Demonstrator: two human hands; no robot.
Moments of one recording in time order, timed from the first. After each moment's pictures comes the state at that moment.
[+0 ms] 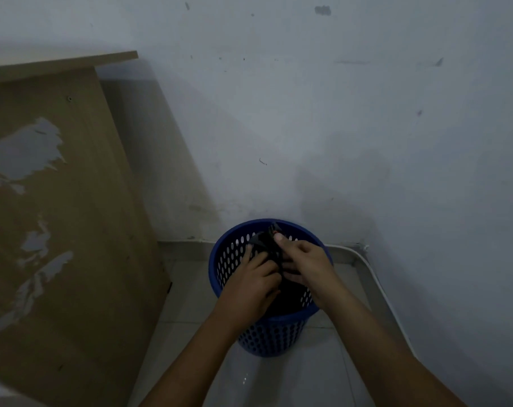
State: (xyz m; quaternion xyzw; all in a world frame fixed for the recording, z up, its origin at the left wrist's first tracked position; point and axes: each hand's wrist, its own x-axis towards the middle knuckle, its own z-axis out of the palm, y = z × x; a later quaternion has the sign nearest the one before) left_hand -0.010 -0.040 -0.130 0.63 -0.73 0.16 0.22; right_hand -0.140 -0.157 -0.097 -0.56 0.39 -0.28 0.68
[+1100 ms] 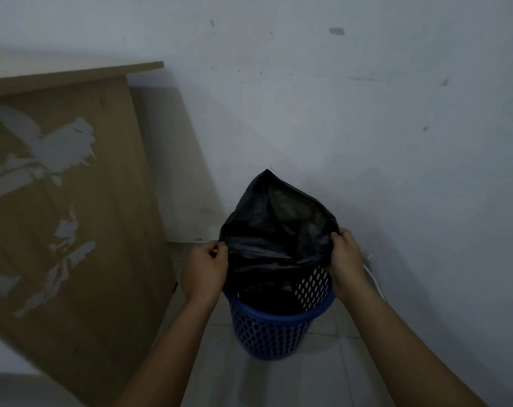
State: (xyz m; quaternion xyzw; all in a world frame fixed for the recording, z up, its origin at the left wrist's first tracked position) left_hand 0.044 -0.010 -0.106 0.80 -0.27 -0.05 0.53; right_hand -0.154 -0.197 -0.091 -0.49 0.44 -0.43 0.62
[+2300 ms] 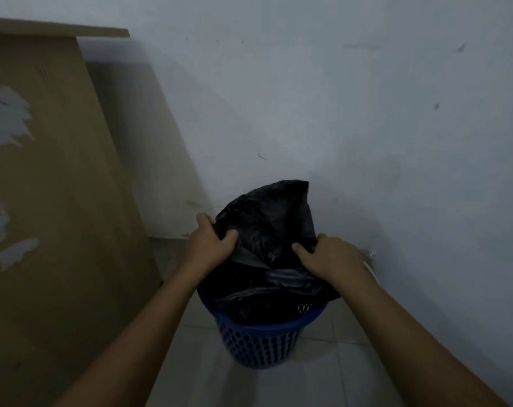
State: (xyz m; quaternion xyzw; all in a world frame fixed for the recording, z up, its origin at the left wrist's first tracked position) left_hand 0.065 -0.087 -0.113 0.85 -0.33 -0.10 0.41; right_hand -0.157 -0.245 -0.111 -0.86 0.49 -0.02 0.12
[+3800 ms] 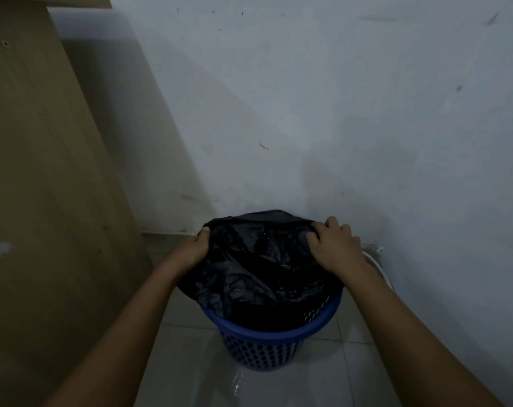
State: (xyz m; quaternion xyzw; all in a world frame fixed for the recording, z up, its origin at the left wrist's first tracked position) left_hand 0.122 -0.090 -0.155 0.87 -0.25 -0.29 0.31; right_hand -0.136 -0.285 -0.144 -0.88 0.46 -0.06 0.11
